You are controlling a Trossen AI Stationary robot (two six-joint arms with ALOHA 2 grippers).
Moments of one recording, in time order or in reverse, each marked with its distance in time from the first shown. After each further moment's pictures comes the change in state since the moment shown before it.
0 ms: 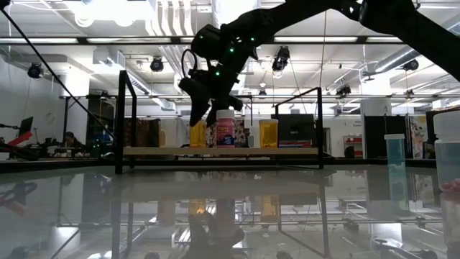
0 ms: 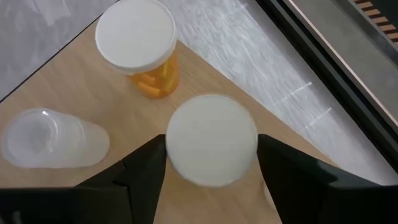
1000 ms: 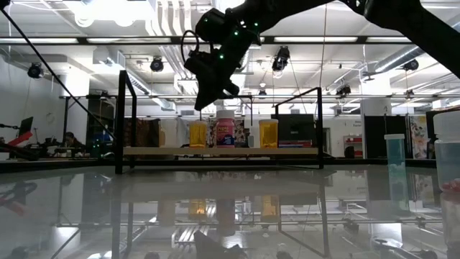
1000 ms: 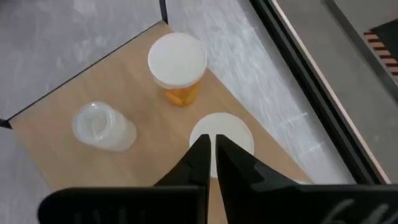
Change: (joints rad) left arm 0.000 0.000 0.000 0.000 0.000 0.028; right arm -0.002 -0.049 0.051 -0.055 -0.069 -0.155
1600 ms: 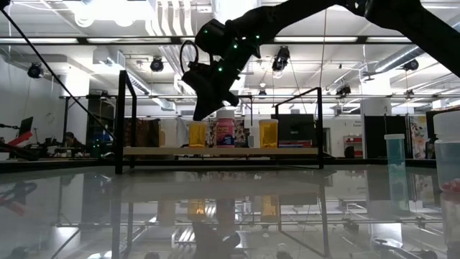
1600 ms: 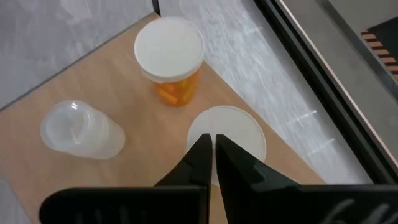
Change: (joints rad) left arm 0.000 -0.002 0.000 0.000 0.000 0.000; right arm 0.000 0.000 -0.122 0.146 0.019 0.020
